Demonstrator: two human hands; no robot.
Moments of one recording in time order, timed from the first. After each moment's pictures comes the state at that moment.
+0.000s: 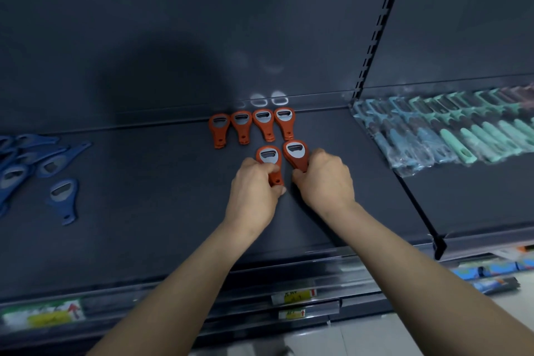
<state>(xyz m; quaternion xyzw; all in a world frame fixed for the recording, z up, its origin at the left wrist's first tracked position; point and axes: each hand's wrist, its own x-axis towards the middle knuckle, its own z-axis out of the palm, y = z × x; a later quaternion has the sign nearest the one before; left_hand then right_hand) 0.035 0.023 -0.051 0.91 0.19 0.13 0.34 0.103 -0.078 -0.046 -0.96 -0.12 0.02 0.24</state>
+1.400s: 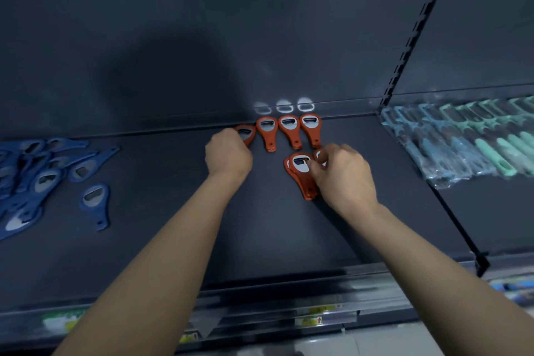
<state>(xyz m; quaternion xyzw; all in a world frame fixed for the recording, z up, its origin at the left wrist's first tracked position) 0.079 0.122 -0.029 0.89 0.38 0.09 0.23 0.105 -0.056 -0.032 -0.95 -0.18 -0.05 0.23</state>
